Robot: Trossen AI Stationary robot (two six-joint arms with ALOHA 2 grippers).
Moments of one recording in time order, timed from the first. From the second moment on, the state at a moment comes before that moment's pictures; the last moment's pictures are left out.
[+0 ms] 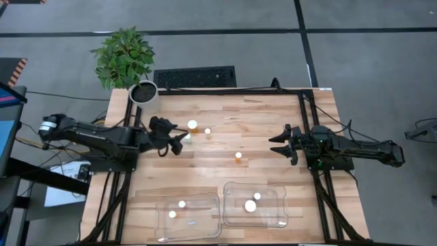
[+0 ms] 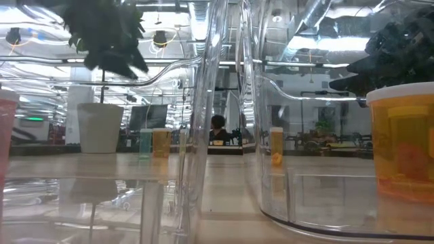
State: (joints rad) left arm -0.10 0.97 0.63 -0.40 -0.66 -0.60; right arm -0.18 0.16 0.00 0.04 -0.18 0.31
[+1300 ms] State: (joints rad) left arm 0.08 1.33 0.56 -0.11 -0.49 -0.34; right arm -0.18 0.17 0.00 0.04 -0.18 0.31
